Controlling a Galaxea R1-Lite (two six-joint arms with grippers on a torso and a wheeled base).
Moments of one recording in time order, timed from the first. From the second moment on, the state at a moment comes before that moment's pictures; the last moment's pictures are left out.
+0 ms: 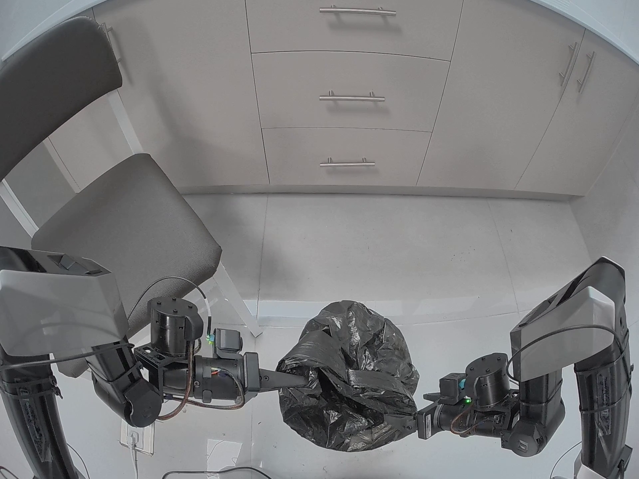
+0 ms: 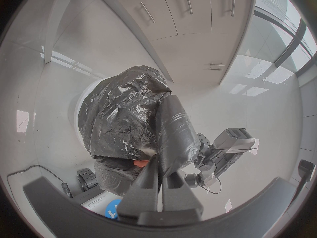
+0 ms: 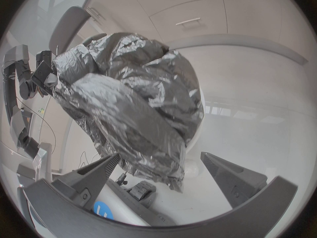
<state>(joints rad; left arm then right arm) -0.42 2.18 -0.45 -1.23 -0.88 -0.82 0.55 2.42 -0.20 -1.55 0.13 0.23</state>
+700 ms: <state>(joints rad) -0.43 2.18 -0.45 -1.23 -0.88 -0.82 0.71 2.42 -0.40 -1.55 -0.22 -0.06</state>
